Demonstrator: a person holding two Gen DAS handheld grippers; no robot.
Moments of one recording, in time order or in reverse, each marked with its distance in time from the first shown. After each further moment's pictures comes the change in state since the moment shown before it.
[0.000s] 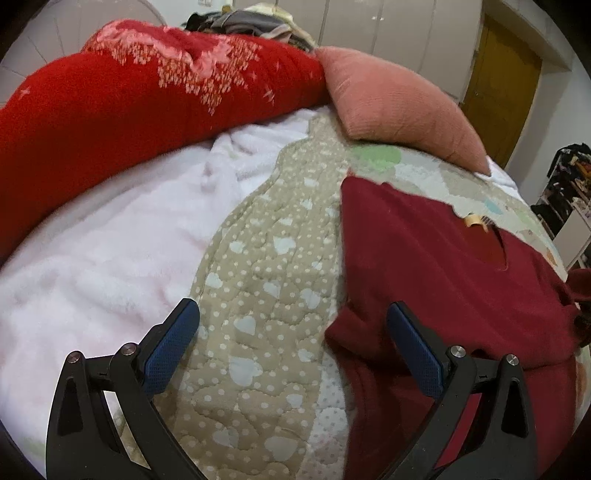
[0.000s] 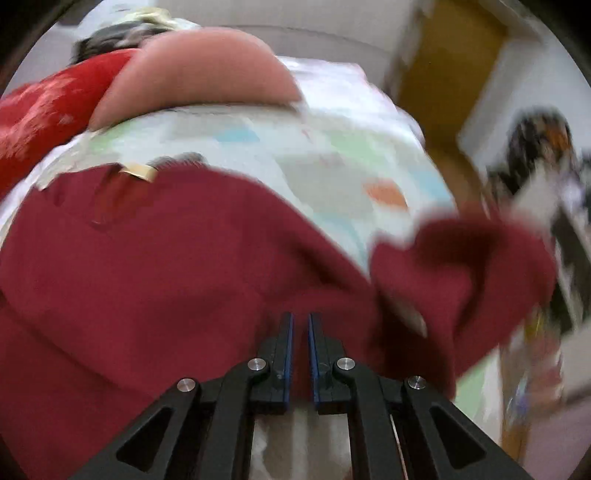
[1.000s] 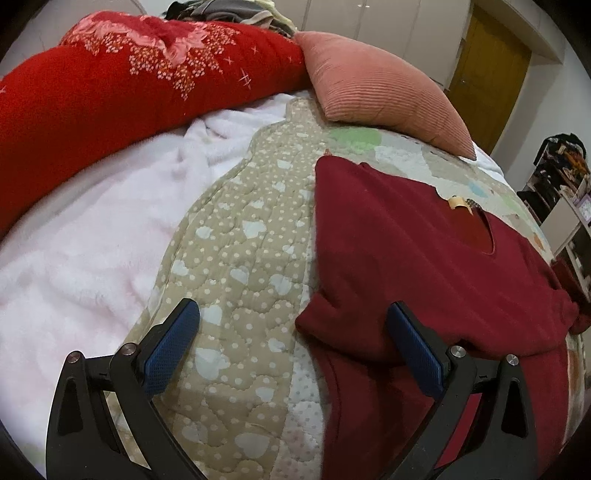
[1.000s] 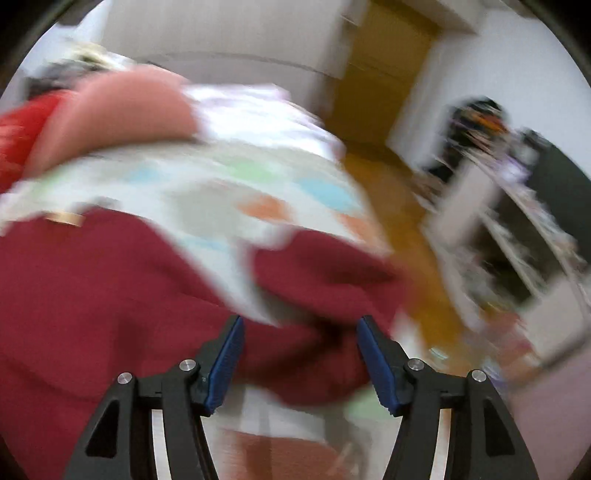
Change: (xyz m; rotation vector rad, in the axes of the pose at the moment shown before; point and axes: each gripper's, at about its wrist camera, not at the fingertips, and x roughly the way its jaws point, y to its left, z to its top) left arm 0.011 -0.010 -0.001 0.018 0.073 -0.057; right arm -0.024 -0.074 -0.016 0.144 -0.060 -0.278
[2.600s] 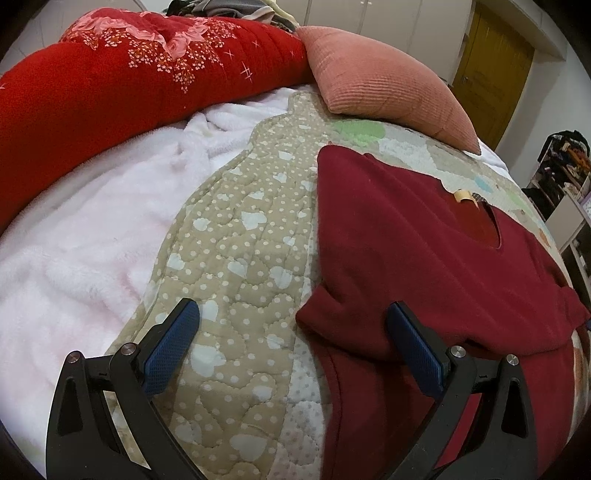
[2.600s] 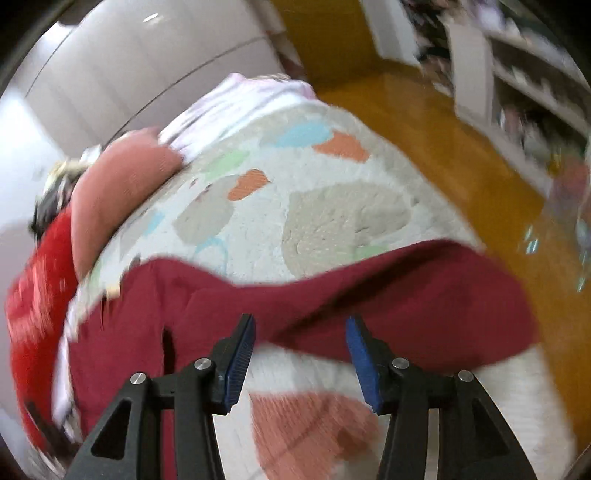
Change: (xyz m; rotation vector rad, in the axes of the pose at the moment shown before) left arm 0.007 -0.001 -0.003 0.005 0.014 0.018; right arm 0.037 -0.068 -0.022 0.523 0.172 0.493
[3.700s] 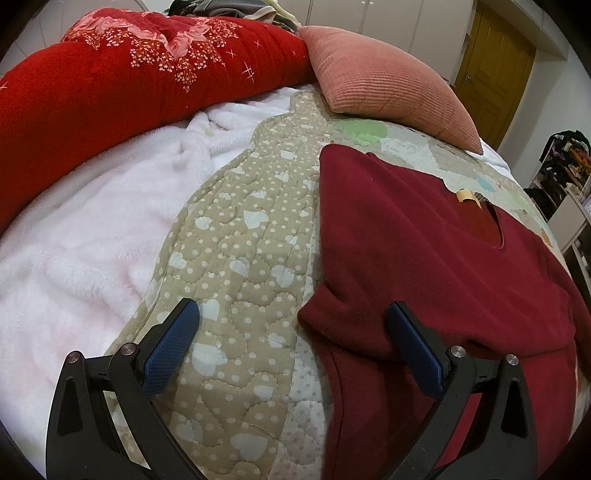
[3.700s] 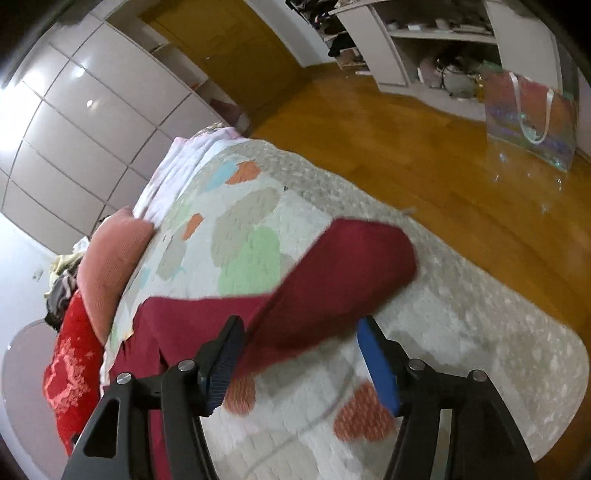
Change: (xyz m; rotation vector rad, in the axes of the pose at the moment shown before) left arm -0.001 0.001 -0.001 -0.001 0.000 0.009; right arm -0.110 -0.087 -0.074 0.259 -0.134 -0.014
